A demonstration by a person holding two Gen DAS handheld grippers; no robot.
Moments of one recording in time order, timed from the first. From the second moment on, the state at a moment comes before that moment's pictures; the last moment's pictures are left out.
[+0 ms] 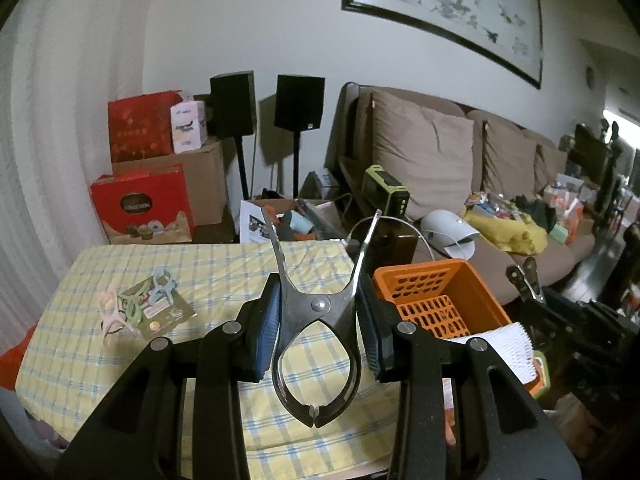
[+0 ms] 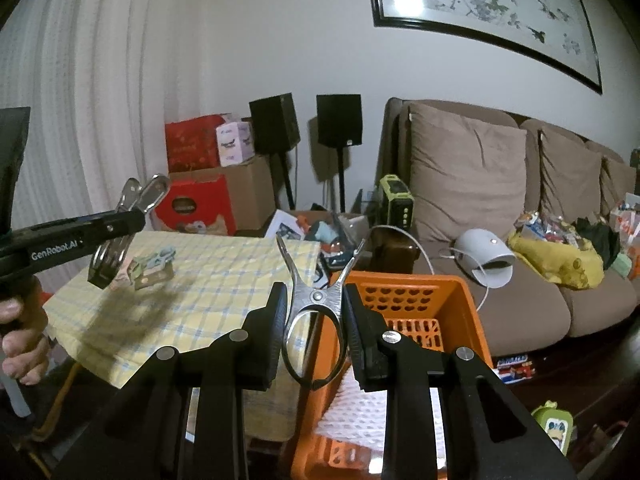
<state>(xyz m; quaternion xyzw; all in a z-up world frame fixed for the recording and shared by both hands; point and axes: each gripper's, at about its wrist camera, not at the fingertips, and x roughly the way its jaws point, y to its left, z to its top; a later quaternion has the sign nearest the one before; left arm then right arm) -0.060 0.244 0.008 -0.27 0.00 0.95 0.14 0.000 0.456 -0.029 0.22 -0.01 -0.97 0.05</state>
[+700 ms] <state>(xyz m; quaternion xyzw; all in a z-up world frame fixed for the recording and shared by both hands) -0.064 0.299 0.002 -0.28 0.01 0.94 0.18 0.009 0.481 -0.022 0.21 -0.02 -0.98 0.01</state>
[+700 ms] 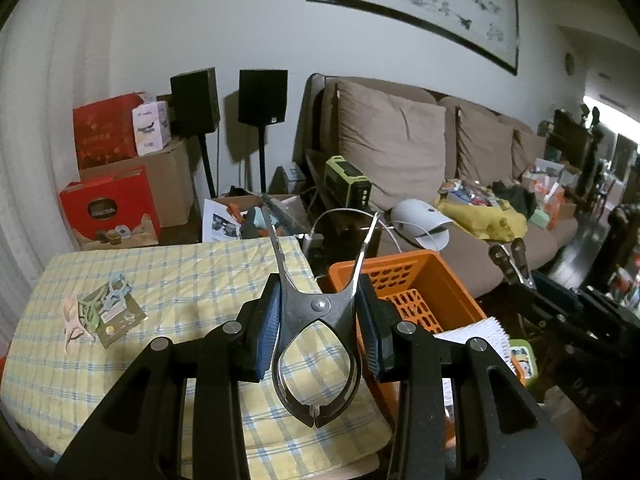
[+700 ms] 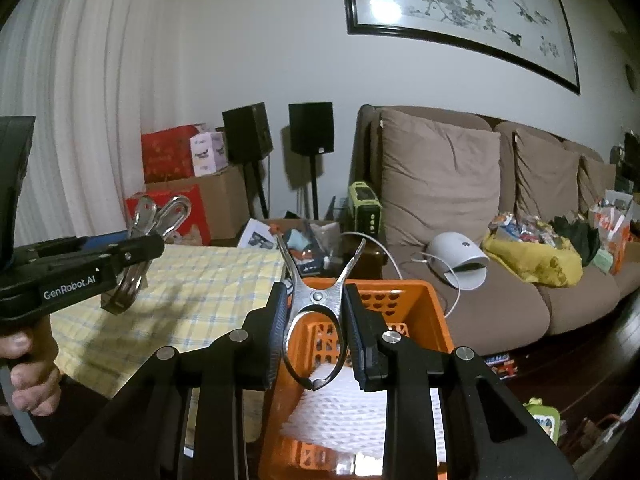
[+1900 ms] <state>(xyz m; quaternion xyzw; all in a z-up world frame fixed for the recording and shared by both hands) -0.070 0.297 0.000 -0.28 -0.04 0.94 0.17 0.000 0.466 -0.029 0.23 0.00 -0.97 0.01</state>
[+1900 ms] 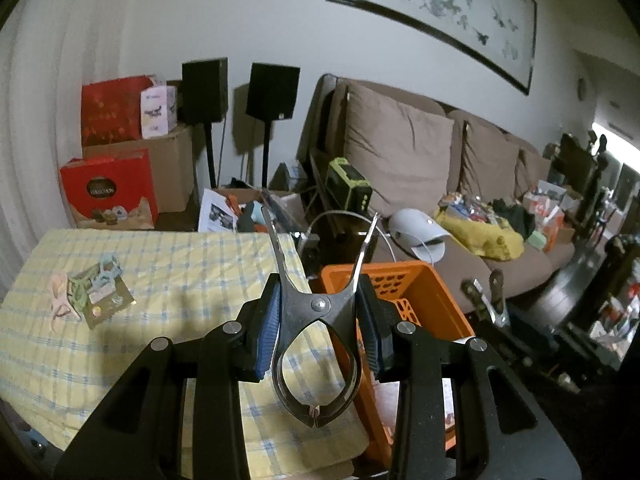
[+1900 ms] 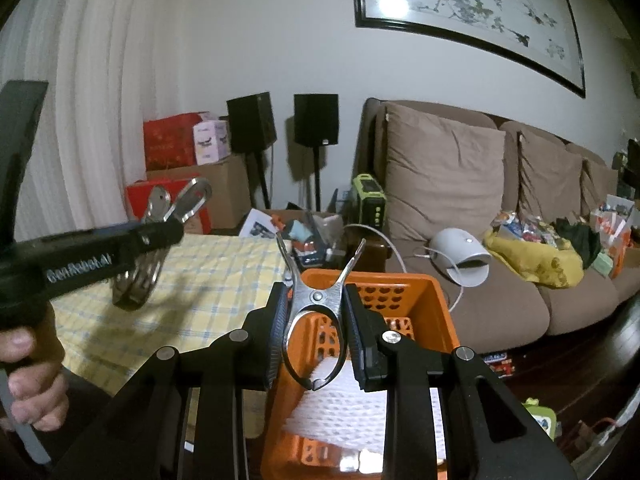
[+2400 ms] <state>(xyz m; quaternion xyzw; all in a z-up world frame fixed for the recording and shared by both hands) -0.088 0.323 -0.026 -0.30 -0.04 0.93 0.19 -0.010 0.467 -0.046 0.25 0.01 -0.97 0.00</state>
